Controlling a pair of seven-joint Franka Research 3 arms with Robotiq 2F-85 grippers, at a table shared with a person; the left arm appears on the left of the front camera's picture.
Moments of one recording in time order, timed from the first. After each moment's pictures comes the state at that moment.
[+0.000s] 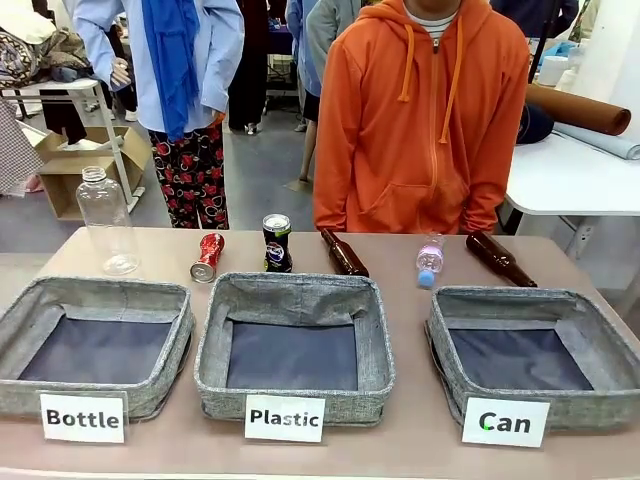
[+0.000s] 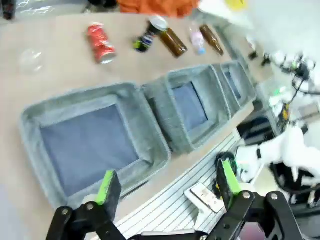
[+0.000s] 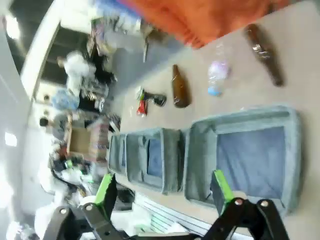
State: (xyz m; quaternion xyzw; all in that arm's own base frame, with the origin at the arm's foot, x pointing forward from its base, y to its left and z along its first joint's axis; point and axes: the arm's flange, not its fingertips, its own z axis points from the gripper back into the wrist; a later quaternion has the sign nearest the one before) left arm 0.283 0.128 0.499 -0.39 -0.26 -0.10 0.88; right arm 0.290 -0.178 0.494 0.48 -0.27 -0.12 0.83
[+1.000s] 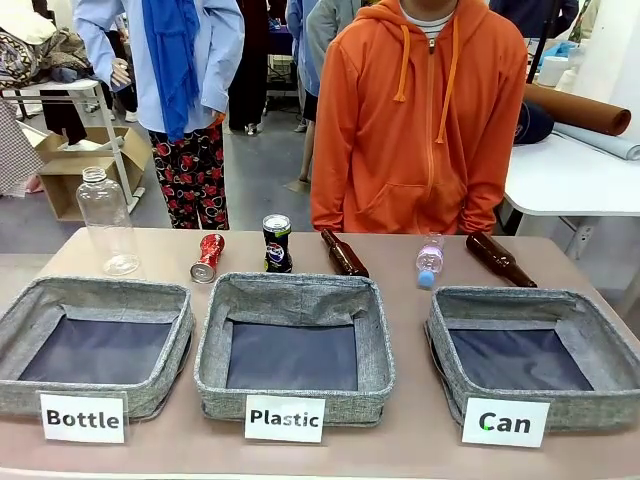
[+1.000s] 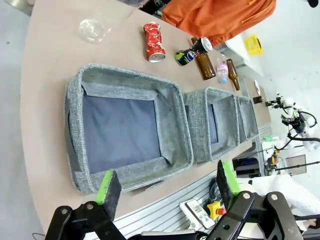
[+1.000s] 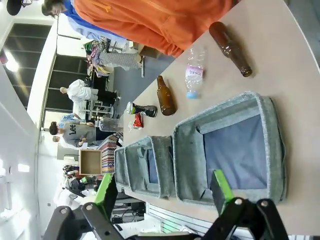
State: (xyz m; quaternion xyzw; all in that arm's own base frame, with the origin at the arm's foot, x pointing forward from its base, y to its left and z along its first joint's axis) left arm 0.264 0.199 0.451 -0.41 -0.26 0.04 0.87; right arm 0.277 -0.210 0.468 0.48 -0.26 -0.18 0.82
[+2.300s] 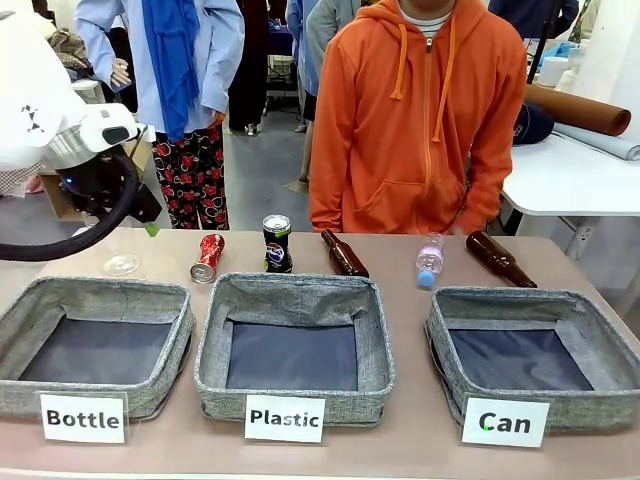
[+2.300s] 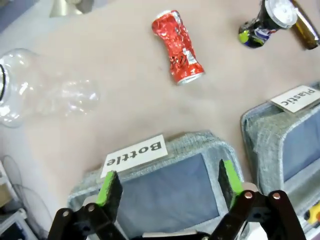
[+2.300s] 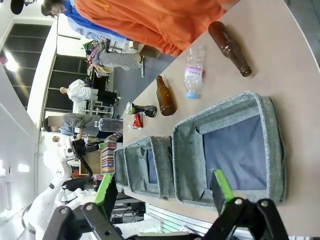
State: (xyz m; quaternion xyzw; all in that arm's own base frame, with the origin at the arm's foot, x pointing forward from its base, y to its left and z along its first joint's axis) left arm 0.490 -0.079 0.467 -0.05 -0.16 -0.16 0.97; right arm 0.279 -0.209 0.465 0.49 -0.26 -0.18 0.82
